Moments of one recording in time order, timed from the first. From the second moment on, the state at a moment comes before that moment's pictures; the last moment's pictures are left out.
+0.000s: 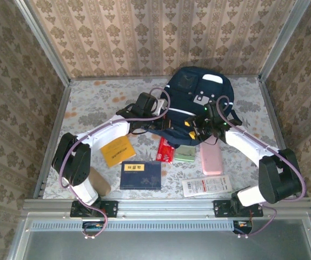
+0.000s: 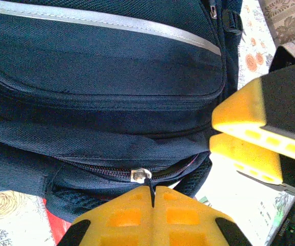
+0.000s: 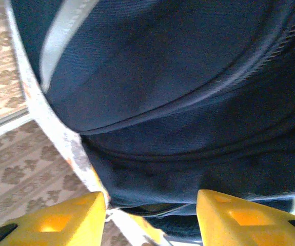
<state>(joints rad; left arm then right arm) -0.71 1.69 1.26 -0.36 0.39 -0.45 0.31 1.43 0.91 -0.31 -0.35 1.44</state>
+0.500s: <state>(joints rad) -0.71 1.69 1.26 -0.35 0.40 -0.45 0.35 1.46 1.12 -0.38 -0.29 0.47</state>
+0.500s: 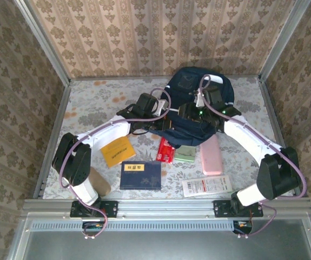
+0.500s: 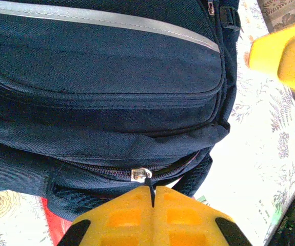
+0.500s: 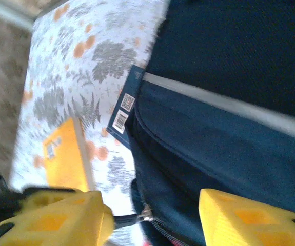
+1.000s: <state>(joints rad) -0.70 1.69 1.22 -0.29 0.44 -0.46 0.35 1.38 0.90 -0.30 -0.44 -0.33</state>
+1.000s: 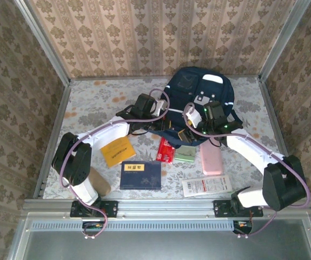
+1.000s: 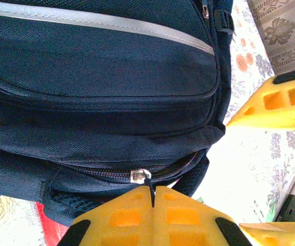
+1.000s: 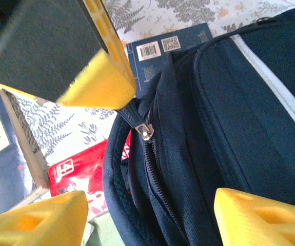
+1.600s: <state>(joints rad) -0.69 1.70 1.19 -0.26 0.45 -0.47 0.40 1.61 0.96 -0.26 -0.25 -0.39</state>
